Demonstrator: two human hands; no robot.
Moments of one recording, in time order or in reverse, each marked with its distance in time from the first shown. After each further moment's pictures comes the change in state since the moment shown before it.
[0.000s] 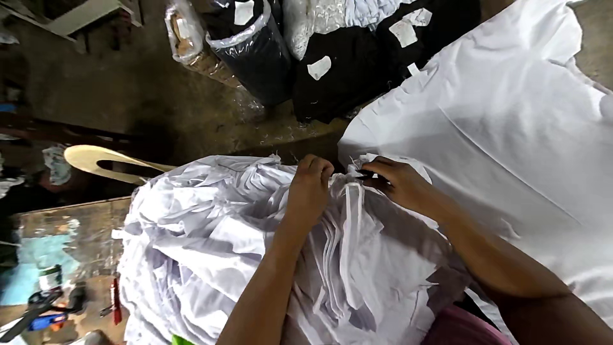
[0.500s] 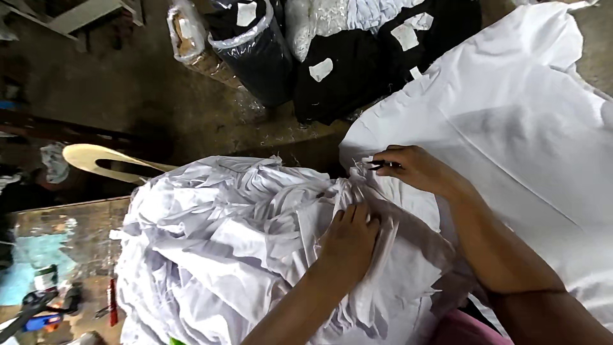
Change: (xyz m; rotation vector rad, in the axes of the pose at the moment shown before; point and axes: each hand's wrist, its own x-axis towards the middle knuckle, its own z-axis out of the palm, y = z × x) left_hand -0.063 0.051 0.022 0.256 -0.370 0.277; right_hand 0.018 0.019 -0.032 -0.075 -0.147 0.044
